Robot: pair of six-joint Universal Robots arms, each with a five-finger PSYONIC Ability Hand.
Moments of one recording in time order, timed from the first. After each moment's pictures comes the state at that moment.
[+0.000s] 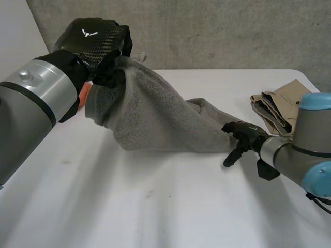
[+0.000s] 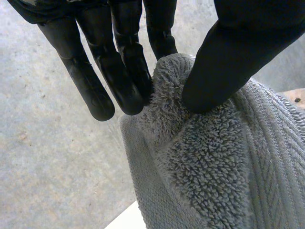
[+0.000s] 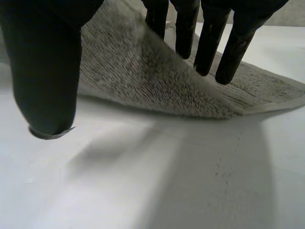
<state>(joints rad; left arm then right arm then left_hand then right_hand) 4.18 -1.66 -1.30 3.02 -1.50 3.38 1.82 -0.92 1.39 0.05 1.29 3.19 1.13 1.19 1.20 1.20 0.96 0.35 0.38 0.40 0.40 0.23</state>
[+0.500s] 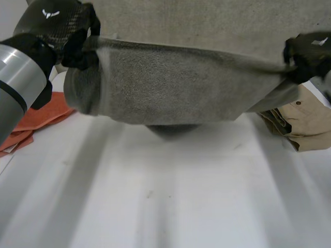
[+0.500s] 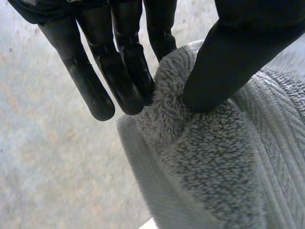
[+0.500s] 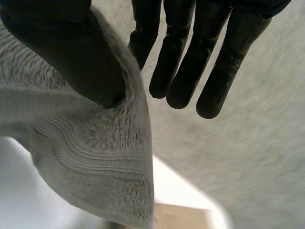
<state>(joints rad) 4.30 -1.58 -1.36 3.08 -1.50 3.34 1.69 -1.30 1.24 0.11 1.35 2.80 1.13 1.19 1.20 1.20 0.96 1.00 1.18 1.18 1.19 0.99</state>
